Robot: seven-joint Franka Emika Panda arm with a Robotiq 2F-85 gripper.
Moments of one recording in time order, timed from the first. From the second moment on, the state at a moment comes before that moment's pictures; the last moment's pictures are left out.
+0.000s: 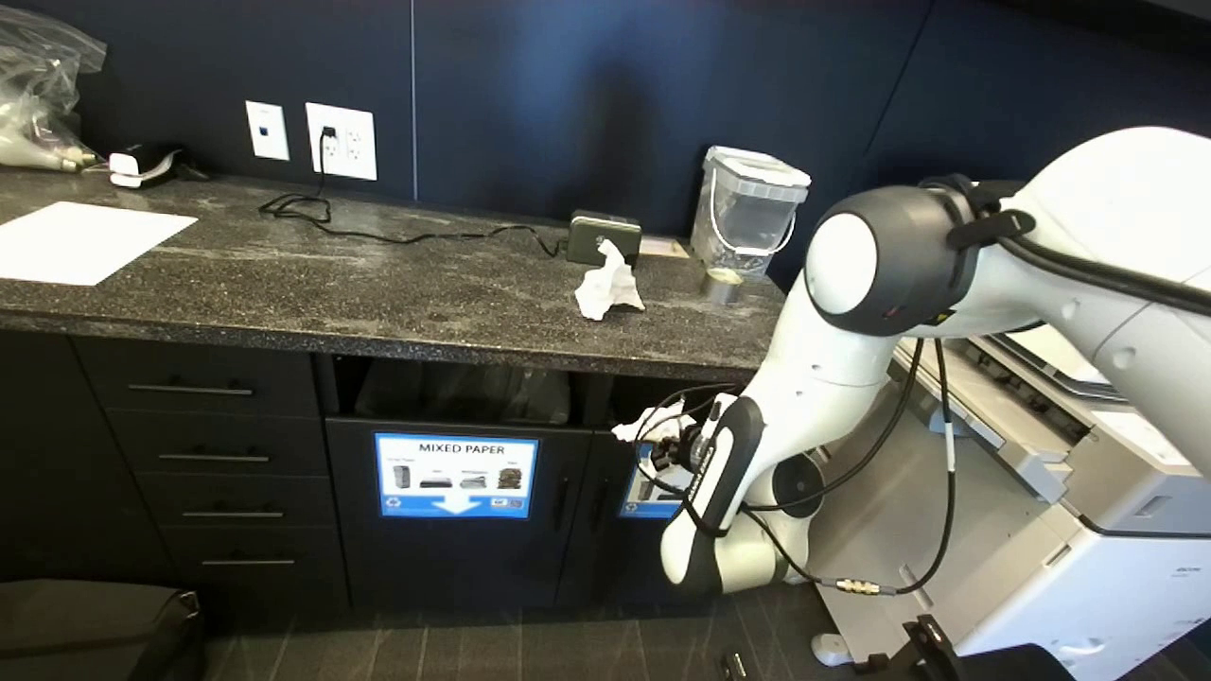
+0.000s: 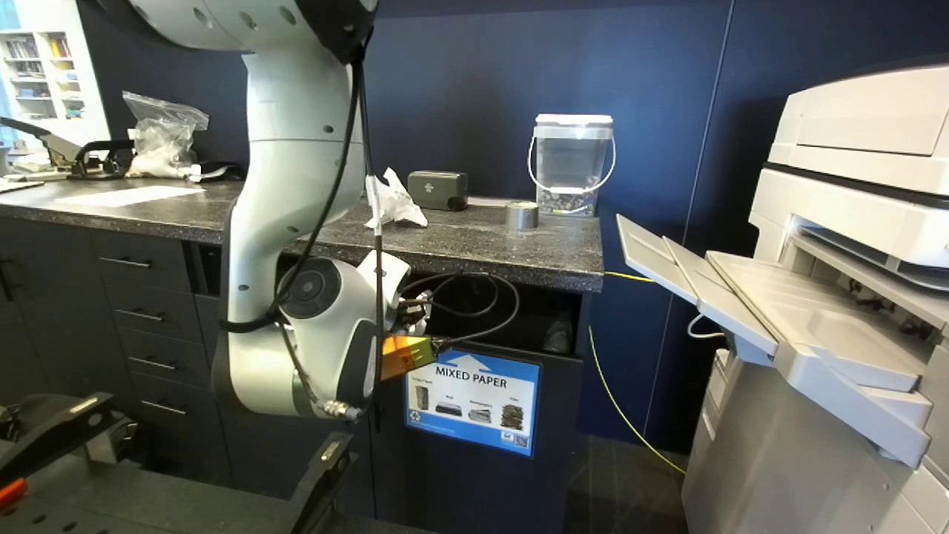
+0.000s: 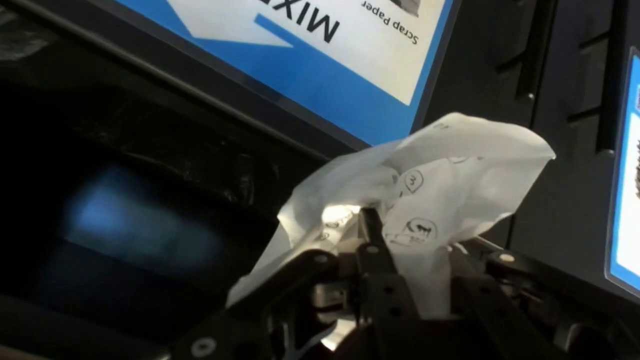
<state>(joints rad) 0.10 1.28 -0.05 -1.96 -0.04 4.22 -0.39</state>
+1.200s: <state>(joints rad) 0.11 1.49 -0.02 -1.45 0.15 4.21 -0.15</state>
